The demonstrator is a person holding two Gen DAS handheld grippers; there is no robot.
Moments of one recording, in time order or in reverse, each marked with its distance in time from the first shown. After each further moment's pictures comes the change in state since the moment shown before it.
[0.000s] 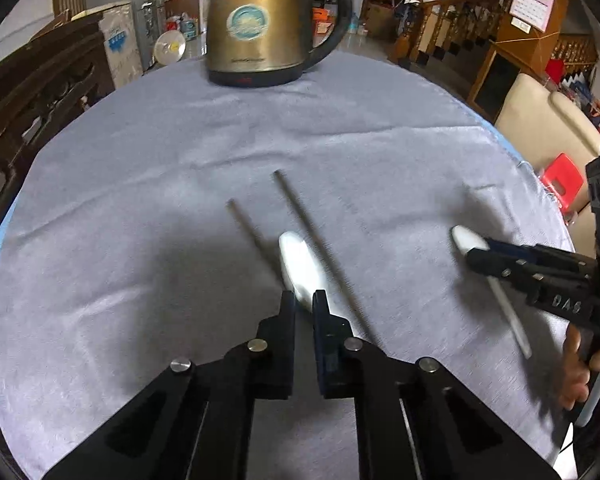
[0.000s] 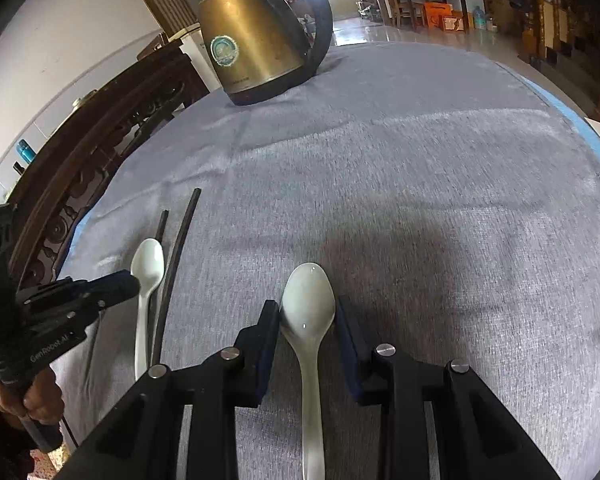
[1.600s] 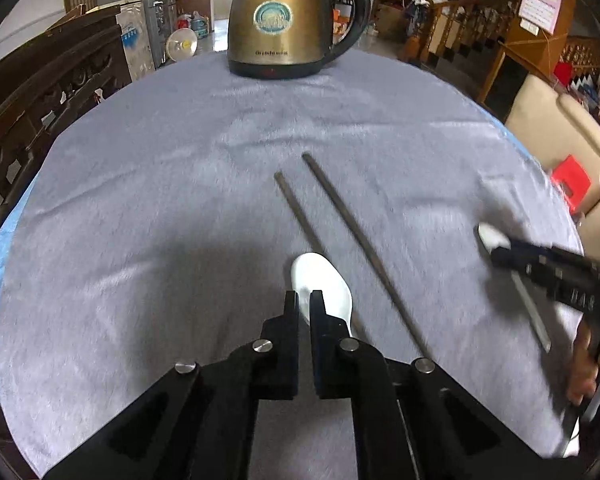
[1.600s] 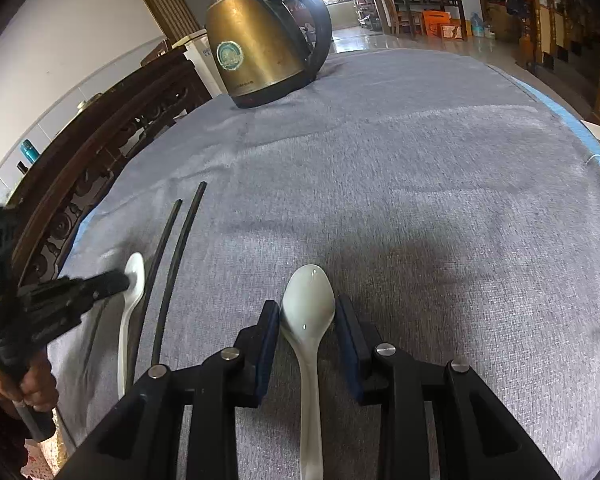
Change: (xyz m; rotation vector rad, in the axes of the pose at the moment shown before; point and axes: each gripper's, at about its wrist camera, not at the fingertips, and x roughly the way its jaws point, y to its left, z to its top) left arm -0.008 0.011 -0.022 0.001 -0.002 0.034; right arm -0.011 0.001 -0.019 -0.001 -0.034 0.000
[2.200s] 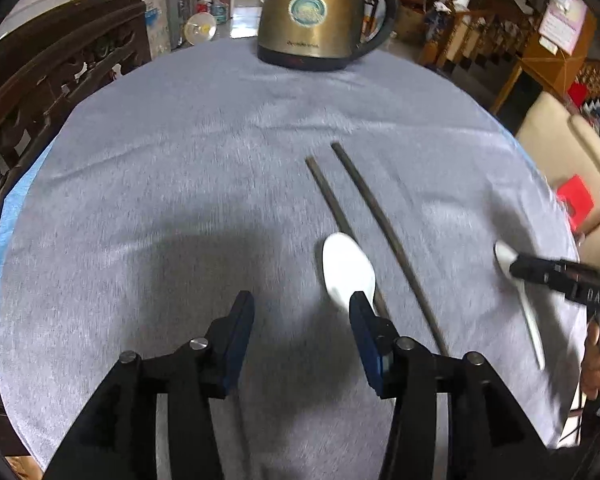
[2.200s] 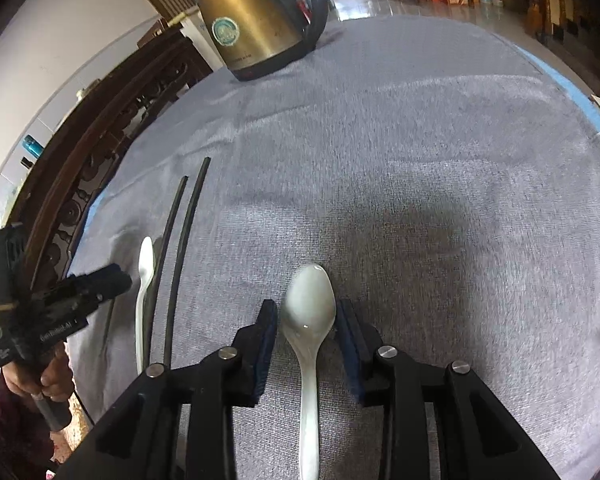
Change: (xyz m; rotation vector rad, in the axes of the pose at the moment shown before) left arm -0.002 0.018 0.003 -0.108 0.015 -0.006; right arm -0.006 -0.009 0.006 0.022 0.151 0.041
